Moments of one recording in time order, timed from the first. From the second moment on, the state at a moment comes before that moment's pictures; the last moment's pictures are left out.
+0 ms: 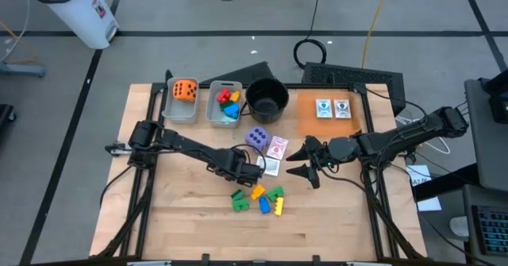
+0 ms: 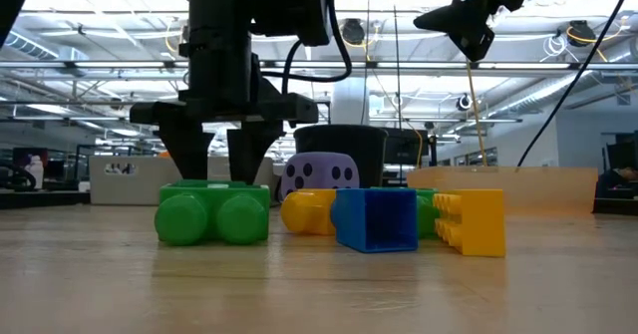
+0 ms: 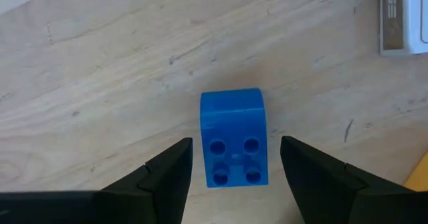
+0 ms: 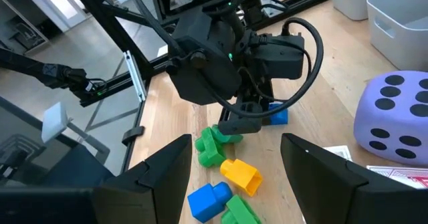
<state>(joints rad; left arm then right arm) -0.19 1.99 1.40 -0.98 -0.10 -1.39 0.24 1.06 0.66 0.09 0.11 0.52</state>
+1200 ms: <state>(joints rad) -0.15 2.00 1.40 -0.97 -0.03 -1.34 0.24 1.06 0.66 0.08 0.10 0.51</state>
